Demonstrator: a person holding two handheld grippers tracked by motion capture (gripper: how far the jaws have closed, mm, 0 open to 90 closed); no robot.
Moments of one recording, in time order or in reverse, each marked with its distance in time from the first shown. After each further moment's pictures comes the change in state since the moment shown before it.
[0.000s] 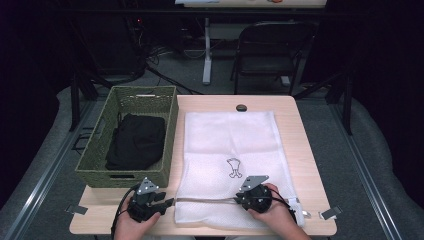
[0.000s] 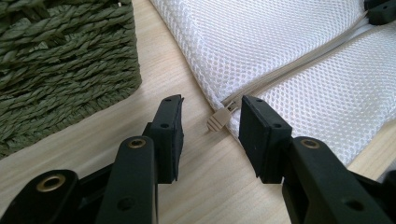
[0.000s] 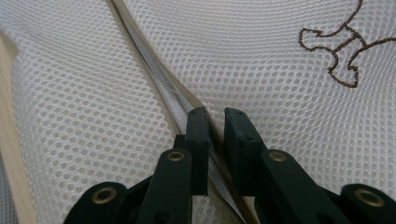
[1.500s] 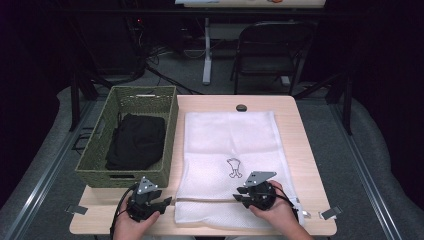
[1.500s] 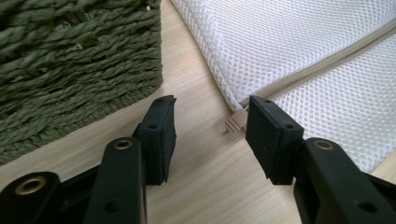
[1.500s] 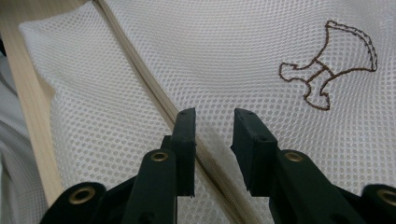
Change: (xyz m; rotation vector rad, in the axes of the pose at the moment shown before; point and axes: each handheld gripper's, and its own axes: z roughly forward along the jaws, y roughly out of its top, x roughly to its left) left arm 0.001 0.001 -0.001 0.004 0.060 -0.009; right arm -0.003 0.008 -0.018 -0.088 0.016 0.053
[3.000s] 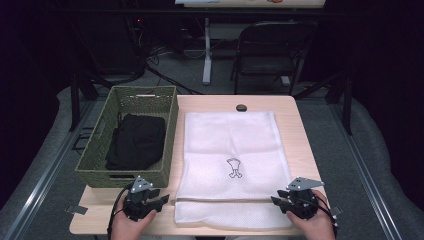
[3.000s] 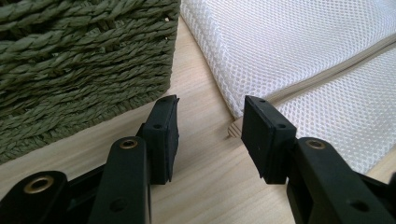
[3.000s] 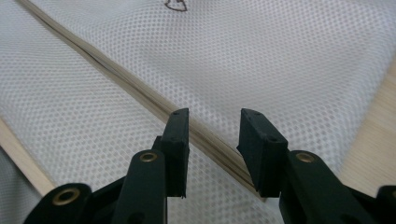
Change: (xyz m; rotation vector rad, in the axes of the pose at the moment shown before) left arm 0.006 -0.001 -0.007 -0.049 -0.011 -0.055; right arm -0.028 -0.060 -0.077 0.005 -0.208 0.217
